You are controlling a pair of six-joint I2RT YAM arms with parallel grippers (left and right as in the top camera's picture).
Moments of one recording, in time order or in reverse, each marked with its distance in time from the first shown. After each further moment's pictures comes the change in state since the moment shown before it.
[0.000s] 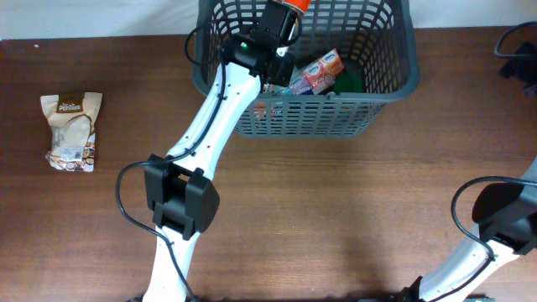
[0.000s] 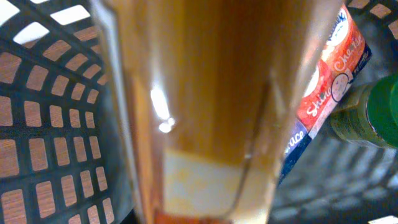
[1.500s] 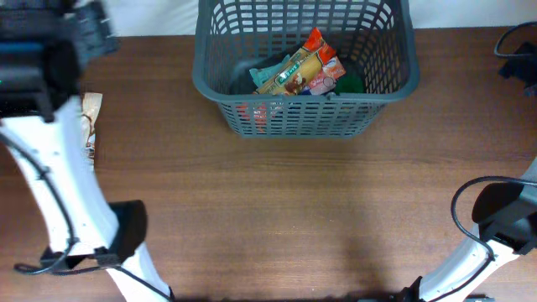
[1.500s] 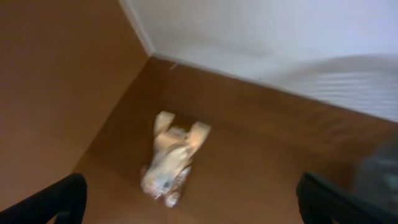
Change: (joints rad) left arm 0.578 -0.259 0.638 -0.639 -0.245 -0.037; right arm 0.000 0.000 0.000 0.000 0.000 0.000
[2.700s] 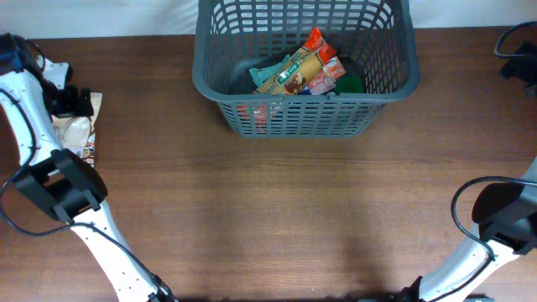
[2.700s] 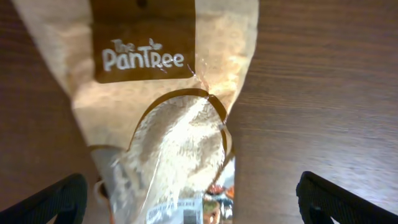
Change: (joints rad) left arm 0.387 0.598 -0.300 0.238 0.412 0.554; right arm 0.000 0.000 0.000 0.000 0.000 0.000
